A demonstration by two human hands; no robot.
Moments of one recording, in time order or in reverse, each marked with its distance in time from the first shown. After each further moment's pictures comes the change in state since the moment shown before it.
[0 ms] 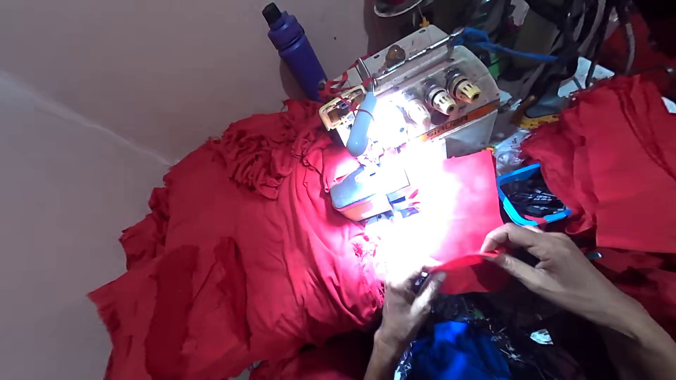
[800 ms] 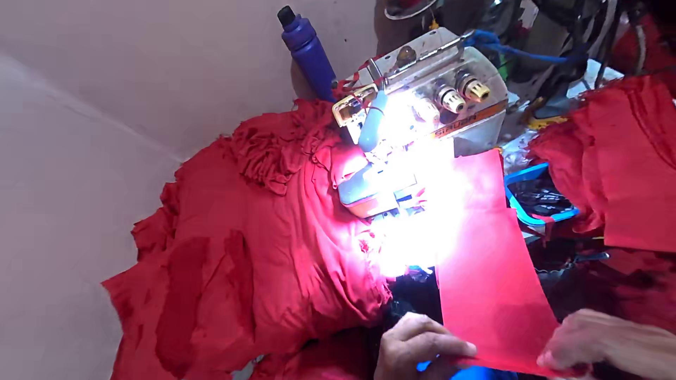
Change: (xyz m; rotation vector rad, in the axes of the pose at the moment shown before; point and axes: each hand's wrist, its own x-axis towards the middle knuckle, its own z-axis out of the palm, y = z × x) left_hand -0.045 0.051 -0.035 -0.077 -0.198 0.194; right_hand -0.057 -0.076 -0.039 0.268 -0.228 -0.031
